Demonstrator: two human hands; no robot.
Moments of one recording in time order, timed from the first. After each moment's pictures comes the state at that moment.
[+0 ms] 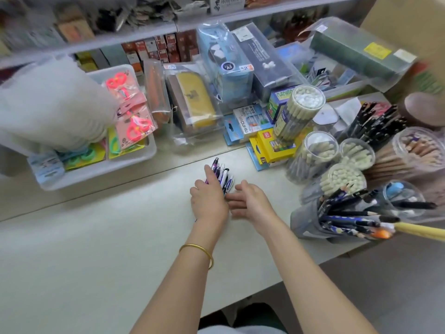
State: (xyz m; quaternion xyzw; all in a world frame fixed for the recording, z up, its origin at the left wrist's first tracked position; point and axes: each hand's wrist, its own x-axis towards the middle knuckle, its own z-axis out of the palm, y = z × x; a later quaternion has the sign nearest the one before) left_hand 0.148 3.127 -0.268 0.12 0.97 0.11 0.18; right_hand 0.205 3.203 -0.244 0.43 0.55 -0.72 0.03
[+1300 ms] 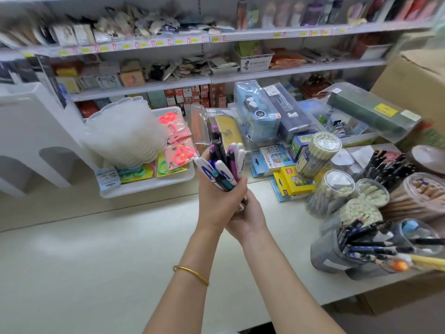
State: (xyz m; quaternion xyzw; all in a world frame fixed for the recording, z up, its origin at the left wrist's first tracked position) left_hand 0.153 3.078 -0.139 0.09 0.64 0.76 0.03; right_hand 0.170 3.134 -0.180 0.27 0.10 -0.96 0.00
